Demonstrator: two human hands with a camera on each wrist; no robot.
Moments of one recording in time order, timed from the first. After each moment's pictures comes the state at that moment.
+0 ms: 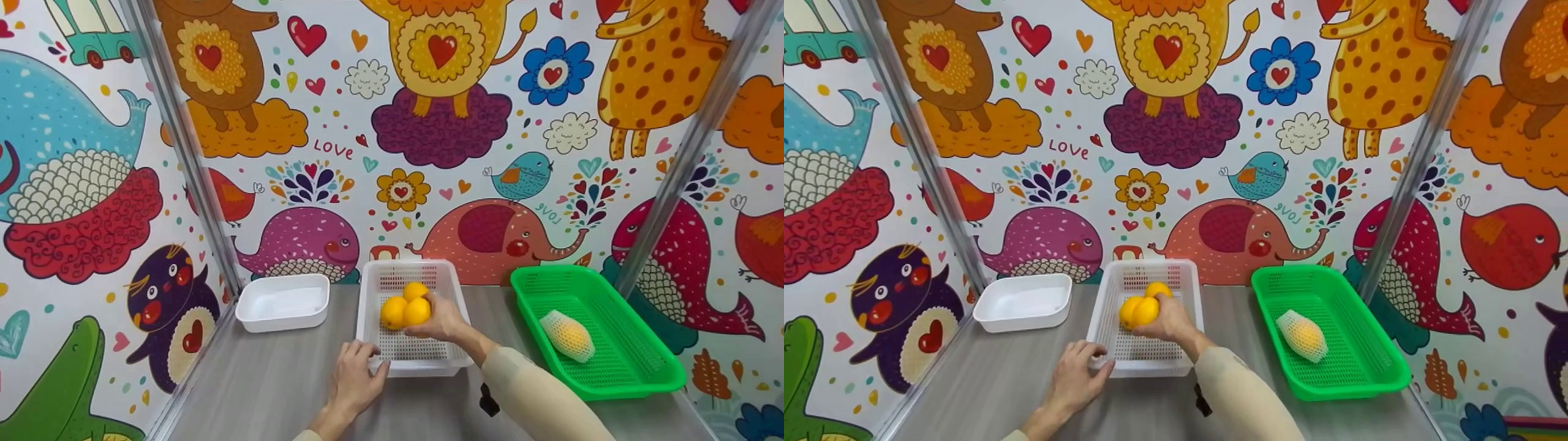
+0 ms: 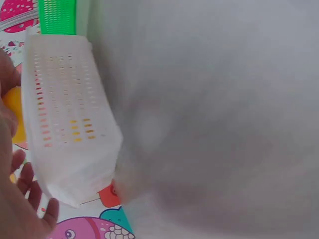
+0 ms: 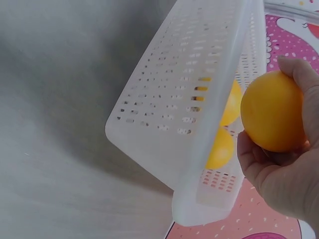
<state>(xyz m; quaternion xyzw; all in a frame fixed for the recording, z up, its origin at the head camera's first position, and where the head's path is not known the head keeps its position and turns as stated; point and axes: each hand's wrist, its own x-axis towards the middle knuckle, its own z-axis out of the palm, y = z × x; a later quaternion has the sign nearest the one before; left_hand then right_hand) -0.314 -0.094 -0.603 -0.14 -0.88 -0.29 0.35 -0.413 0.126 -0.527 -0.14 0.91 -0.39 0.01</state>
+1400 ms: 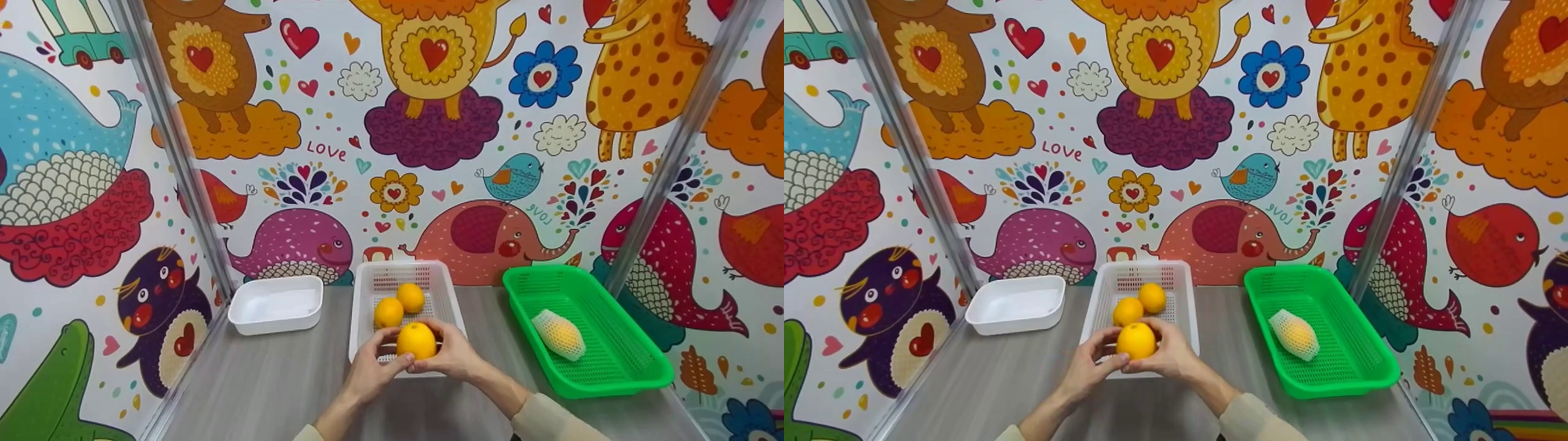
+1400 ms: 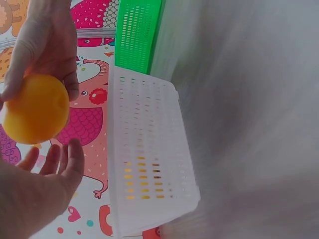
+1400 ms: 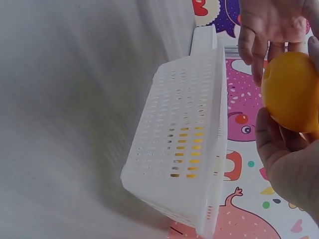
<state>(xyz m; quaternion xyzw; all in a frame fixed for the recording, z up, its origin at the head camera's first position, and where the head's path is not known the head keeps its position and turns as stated) -0.301 -0.063 -0.545 -0.18 -0.75 -0.64 0.04 -0.337 0.154 -0.526 -0.26 0.79 -0.55 0.05</state>
